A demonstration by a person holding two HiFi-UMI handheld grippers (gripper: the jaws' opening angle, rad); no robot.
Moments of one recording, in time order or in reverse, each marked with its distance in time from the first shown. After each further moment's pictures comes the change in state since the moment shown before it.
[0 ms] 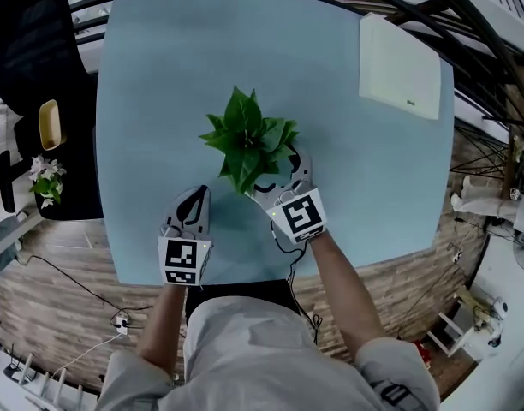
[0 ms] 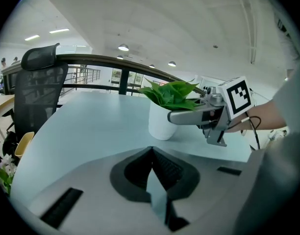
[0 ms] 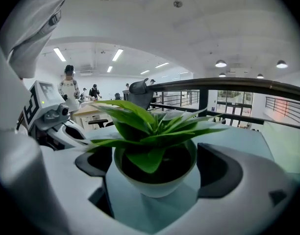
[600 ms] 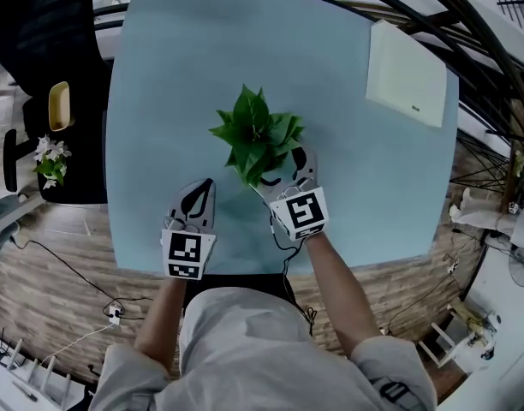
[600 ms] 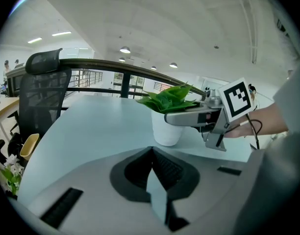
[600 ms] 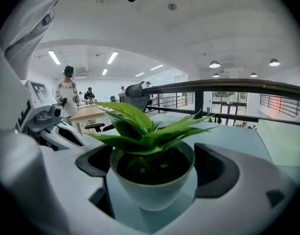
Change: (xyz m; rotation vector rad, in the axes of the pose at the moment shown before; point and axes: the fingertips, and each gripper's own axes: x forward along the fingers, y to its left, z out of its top) left arm -0.011 -0.006 0.010 -0.003 -0.016 0.031; right arm -0.006 -0.007 0.006 0.032 -0.022 -0.059
